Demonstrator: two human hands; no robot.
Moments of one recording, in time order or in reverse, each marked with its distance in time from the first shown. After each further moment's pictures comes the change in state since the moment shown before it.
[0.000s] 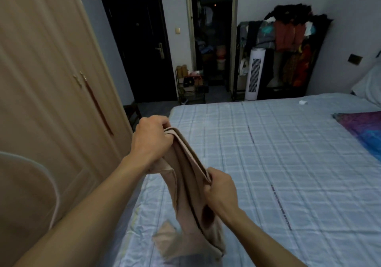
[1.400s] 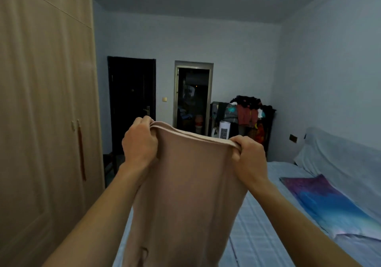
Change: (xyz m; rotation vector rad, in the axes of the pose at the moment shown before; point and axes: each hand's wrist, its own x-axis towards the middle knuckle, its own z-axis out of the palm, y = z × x) left_hand -0.119 0.127 -0.148 -0.143 0.555 0.164; right_hand -0.099 -0.104 -0.314 -0.129 0.594 -0.455
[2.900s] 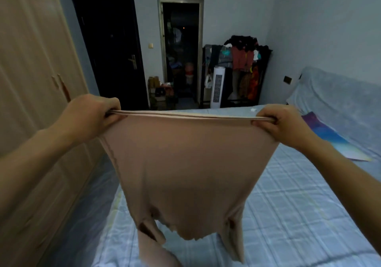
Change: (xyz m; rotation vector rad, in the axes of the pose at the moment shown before) left_hand -0.010 -0.172 -0.075 0.206 -0.446 0.687; right_hand -0.058 0.041 -0.012 -0.093 -0.389 -0.194
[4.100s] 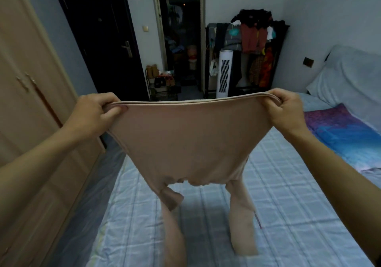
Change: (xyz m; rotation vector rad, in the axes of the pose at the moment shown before) left_hand 0.182 -0.079 0.208 -0.426 -0.043 -0.349; right_hand 0.171 0.191 0.155 0.376 0.317 0.439
